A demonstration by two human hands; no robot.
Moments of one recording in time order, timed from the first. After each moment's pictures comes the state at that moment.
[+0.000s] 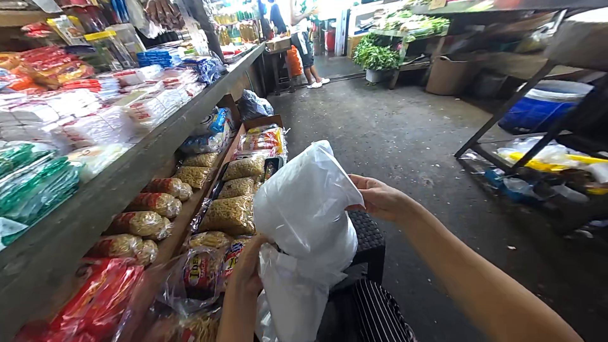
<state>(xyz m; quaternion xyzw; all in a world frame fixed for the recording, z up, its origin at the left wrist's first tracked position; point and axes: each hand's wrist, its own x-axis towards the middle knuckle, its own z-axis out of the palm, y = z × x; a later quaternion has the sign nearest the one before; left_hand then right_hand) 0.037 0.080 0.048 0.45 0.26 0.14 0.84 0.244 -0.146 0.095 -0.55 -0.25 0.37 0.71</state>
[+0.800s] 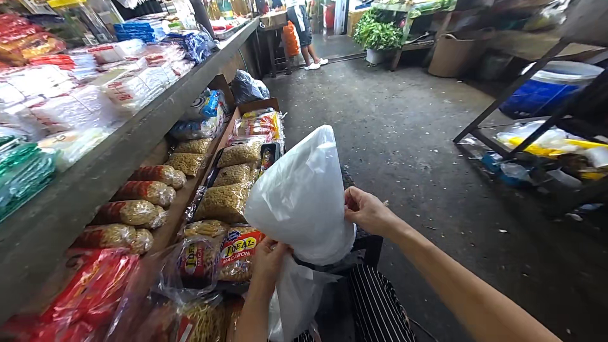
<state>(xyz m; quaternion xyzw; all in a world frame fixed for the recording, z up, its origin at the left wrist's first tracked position) 0.043 0.062 -0.010 0.66 0.28 0.15 0.68 0.222 -0.141 0.038 -0.82 -0.25 0.23 0.46</state>
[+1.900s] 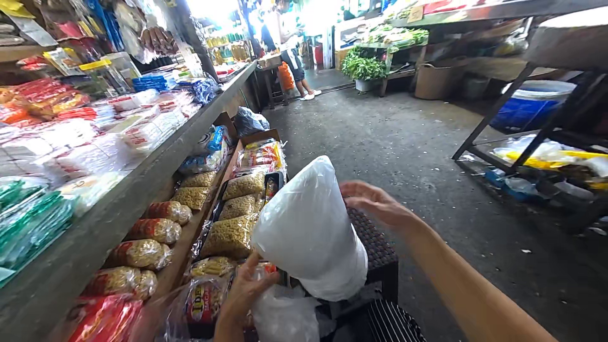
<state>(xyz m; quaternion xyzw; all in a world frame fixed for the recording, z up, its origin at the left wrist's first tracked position) 0.029 0.134 0.018 0.73 0.11 0.14 0.66 0.269 -0.139 0.062 -0.63 -0.42 0.12 0.64</state>
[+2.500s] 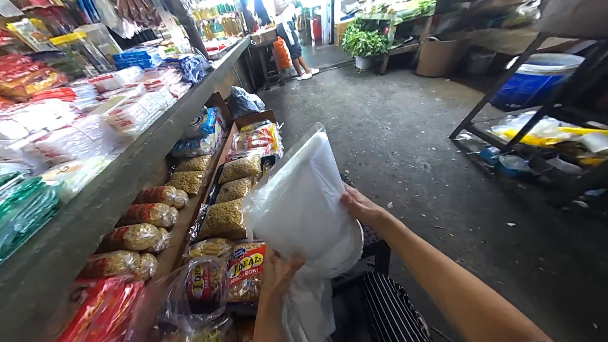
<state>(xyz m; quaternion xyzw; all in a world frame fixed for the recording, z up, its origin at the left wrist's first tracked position) 0.048 0.068 -0.024 0.71 0.09 0.30 0.63 0.228 -0.113 0.029 -0.65 -0.40 0.12 0.64</state>
